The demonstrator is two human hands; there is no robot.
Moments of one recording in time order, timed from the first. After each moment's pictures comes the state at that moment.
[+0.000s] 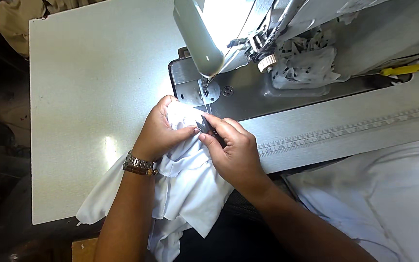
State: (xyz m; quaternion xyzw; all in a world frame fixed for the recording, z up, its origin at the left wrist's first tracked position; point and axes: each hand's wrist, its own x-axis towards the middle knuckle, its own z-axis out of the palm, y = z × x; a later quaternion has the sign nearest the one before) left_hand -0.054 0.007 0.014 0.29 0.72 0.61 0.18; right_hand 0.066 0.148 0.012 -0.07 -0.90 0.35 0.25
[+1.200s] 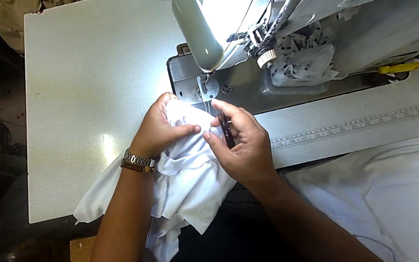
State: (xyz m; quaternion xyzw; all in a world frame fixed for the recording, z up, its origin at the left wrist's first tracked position) left_hand -0.054 0.008 0.016 0.27 0.71 0.62 0.20; right_hand 0.072 0.159 0.023 -0.03 -0.86 0.45 0.24
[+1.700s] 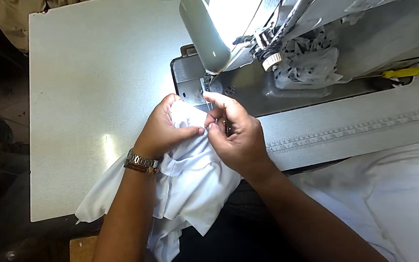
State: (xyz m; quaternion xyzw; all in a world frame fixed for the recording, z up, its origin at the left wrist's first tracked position) left_hand -0.054 0.008 0.016 0.28 0.71 0.62 0.19; right_hand 0.047 0.159 0.024 0.02 -0.86 0.45 0.24
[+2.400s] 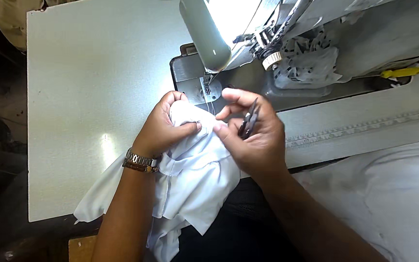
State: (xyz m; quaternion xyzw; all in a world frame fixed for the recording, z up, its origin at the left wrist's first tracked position) left_hand -0.056 0.008 0.014 0.29 0.68 0.64 0.21; right_hand 0.061 0.171 0.025 0.02 -0.78 0.57 0.26
